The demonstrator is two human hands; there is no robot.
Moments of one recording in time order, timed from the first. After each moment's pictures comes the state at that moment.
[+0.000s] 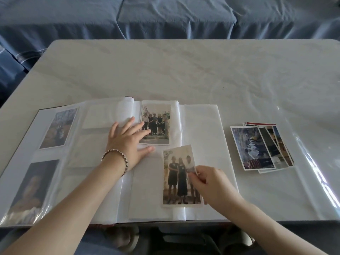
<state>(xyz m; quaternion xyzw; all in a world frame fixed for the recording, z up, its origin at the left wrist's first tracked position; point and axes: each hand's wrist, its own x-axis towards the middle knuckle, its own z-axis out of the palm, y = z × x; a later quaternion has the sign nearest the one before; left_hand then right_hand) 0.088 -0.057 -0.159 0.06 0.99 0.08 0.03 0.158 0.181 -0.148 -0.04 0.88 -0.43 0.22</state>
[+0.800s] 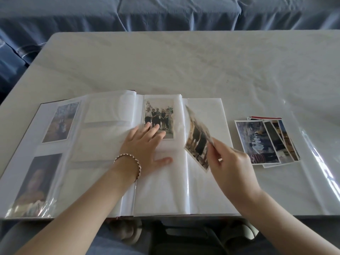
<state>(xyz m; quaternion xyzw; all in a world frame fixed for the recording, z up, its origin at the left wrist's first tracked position) 0.108 -0.031 -0.160 0.12 0.99 0.03 0.12 0.150 0.184 -0.123 -0.13 0.92 -0.32 -0.16</state>
